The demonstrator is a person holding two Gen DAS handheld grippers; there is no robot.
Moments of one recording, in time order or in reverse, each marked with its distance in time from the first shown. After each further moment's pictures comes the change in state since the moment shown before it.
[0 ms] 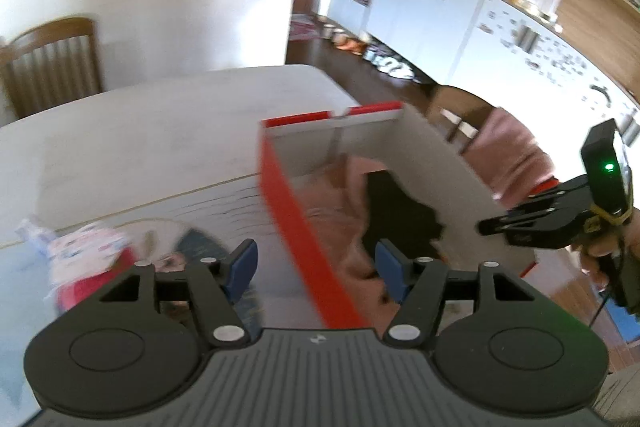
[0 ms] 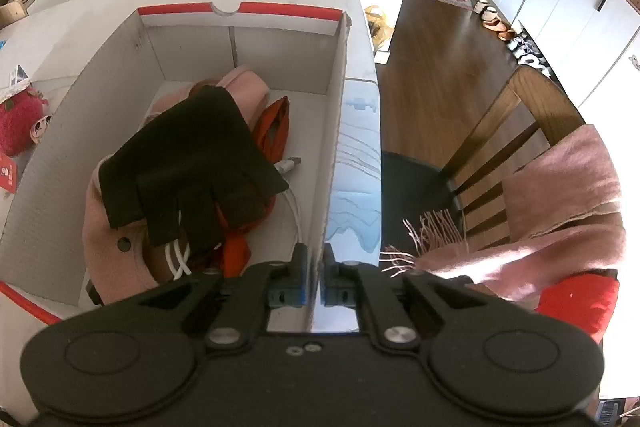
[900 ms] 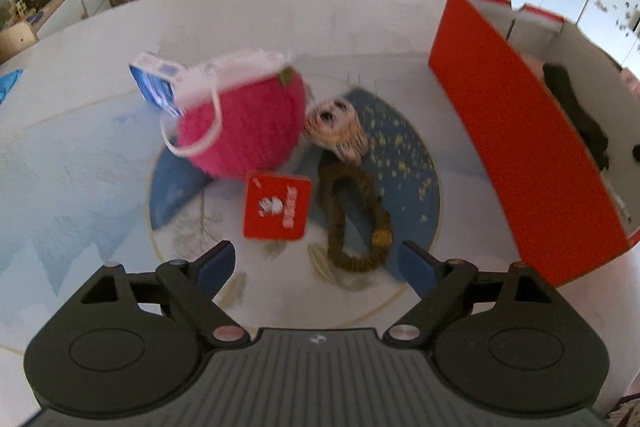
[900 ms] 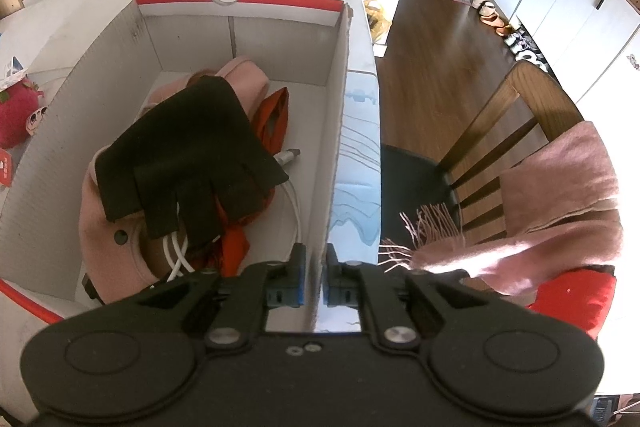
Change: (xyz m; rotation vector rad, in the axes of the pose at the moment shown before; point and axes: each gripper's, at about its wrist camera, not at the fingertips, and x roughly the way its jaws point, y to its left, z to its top) left arm 0.038 0.081 -0.104 -0.145 0.159 0.278; right arm 0.003 0.001 -0.002 0.023 0.023 -0.027
